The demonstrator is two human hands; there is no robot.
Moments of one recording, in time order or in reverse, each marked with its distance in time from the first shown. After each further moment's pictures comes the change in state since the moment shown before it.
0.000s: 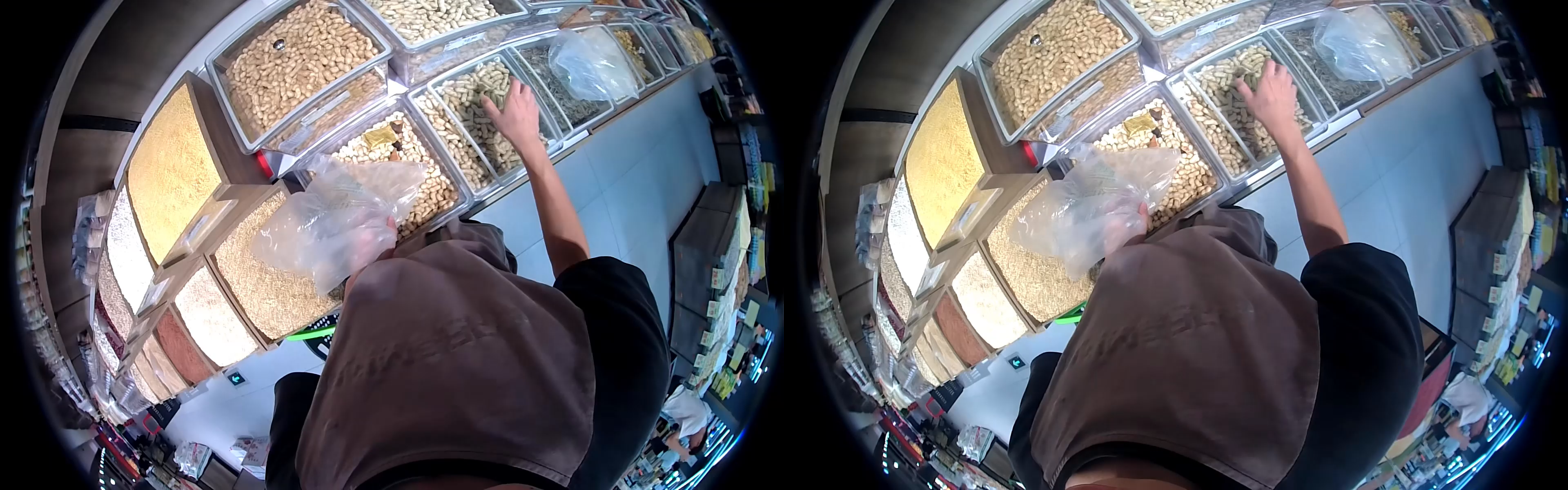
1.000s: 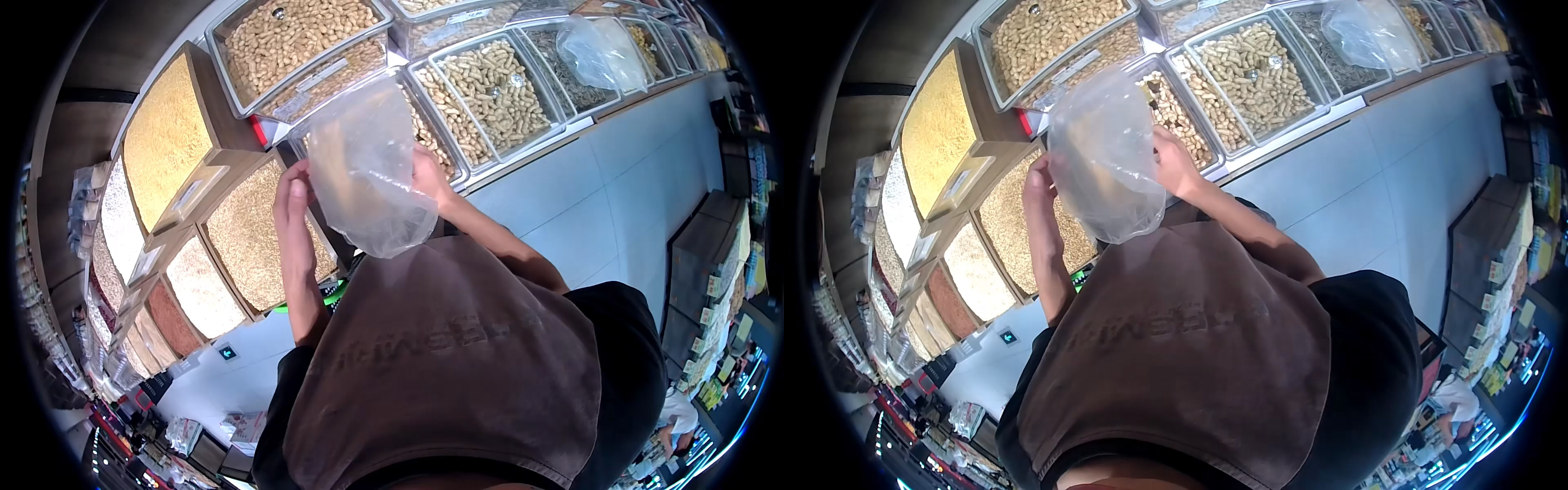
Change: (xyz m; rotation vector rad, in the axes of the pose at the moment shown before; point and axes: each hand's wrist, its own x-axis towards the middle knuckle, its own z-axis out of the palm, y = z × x) left_hand -0.009 0.073 -0.091 -0.599 0.212 -0.173; right_hand -0.153 -0.144 0.003 1.057 -0.303 -0.264
